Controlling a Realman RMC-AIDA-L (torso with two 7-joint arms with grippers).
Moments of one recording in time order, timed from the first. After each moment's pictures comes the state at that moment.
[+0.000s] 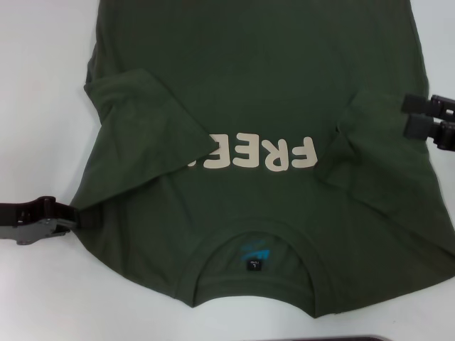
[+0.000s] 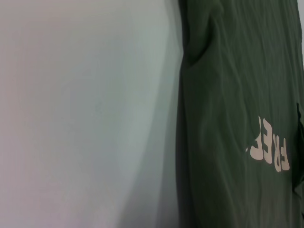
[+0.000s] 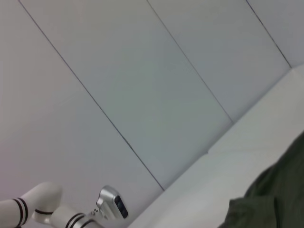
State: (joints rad) left arm -0.46 -2.02 0.46 0.65 2.51 1.66 -2.37; right arm 0.31 2.04 -0.46 -0.78 -1.92 -1.98 1.73
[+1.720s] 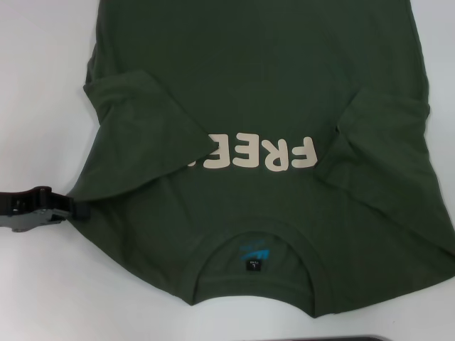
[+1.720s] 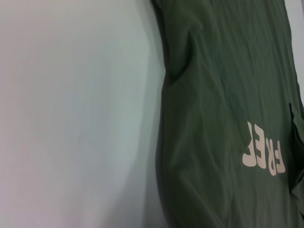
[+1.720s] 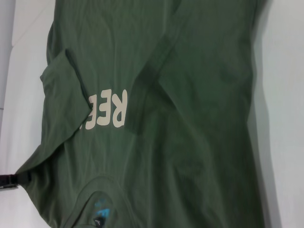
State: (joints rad) left arm -0.48 -2.01 0.46 0.67 2.50 1.67 -2.33; right arm 0.29 1.89 -0.37 -0.78 -2.49 -1.90 2.26
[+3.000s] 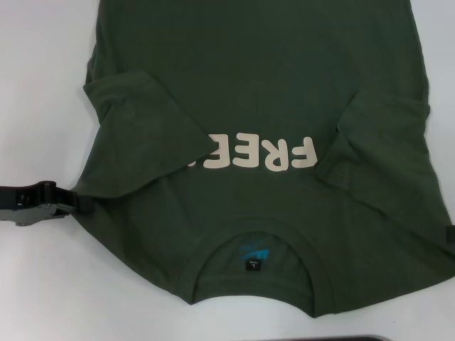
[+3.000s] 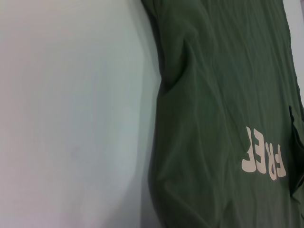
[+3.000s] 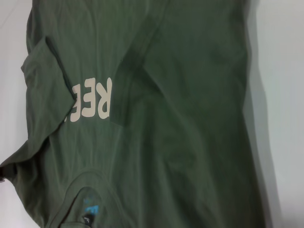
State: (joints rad) left arm -0.50 -2.02 0.46 0.67 2.51 1.65 -2.33; right arm 0.33 1.90 -0.39 -0.72 -2.55 -1.84 2.27
